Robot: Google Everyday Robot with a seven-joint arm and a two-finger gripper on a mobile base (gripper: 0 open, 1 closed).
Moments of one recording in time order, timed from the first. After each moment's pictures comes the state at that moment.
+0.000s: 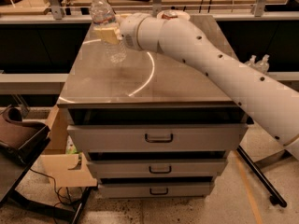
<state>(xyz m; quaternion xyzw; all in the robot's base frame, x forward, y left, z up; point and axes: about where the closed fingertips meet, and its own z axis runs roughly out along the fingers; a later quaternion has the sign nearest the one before) 0.716 0.112 0.978 -0.37 0.64 0.24 0.63</state>
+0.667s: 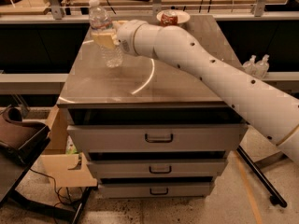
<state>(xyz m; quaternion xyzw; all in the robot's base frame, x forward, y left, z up) 0.721 0.123 0.958 -0.36 0.65 0.26 0.62</state>
